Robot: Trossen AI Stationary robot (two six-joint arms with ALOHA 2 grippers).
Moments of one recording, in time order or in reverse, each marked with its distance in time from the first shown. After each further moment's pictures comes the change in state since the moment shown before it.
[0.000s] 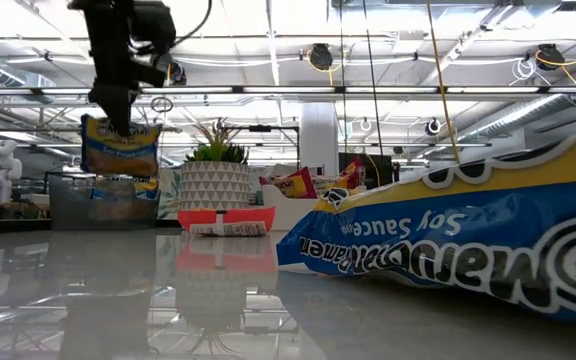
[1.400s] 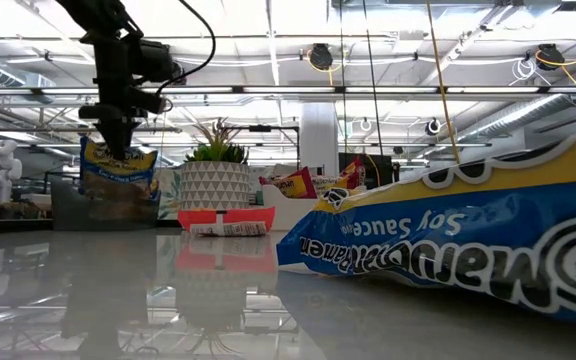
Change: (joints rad) left arm 0.252 0.128 0.000 0.041 0.256 0.396; right arm 0.002 0.000 0.000 -0.069 -0.004 0.062
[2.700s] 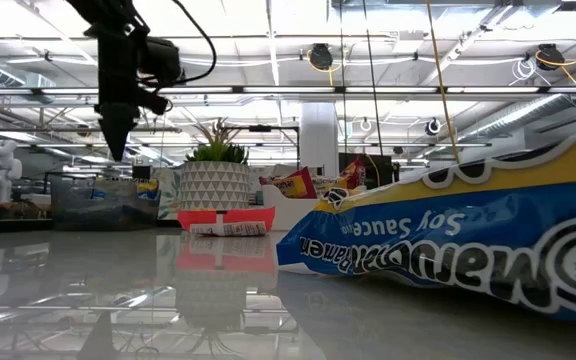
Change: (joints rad) left arm -0.141 0.011 0.000 -0.098 -0.070 -0.587; right arm 0.000 0.000 0.000 -0.002 -0.001 0.020
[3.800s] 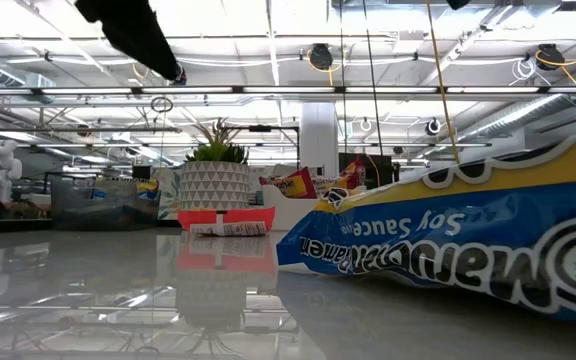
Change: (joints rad) left arm -1.196 0.006 0.000 0.364 -0.299 -0.769; right arm 0.084 0.096 -0.027 0.017 -0.003 0.377
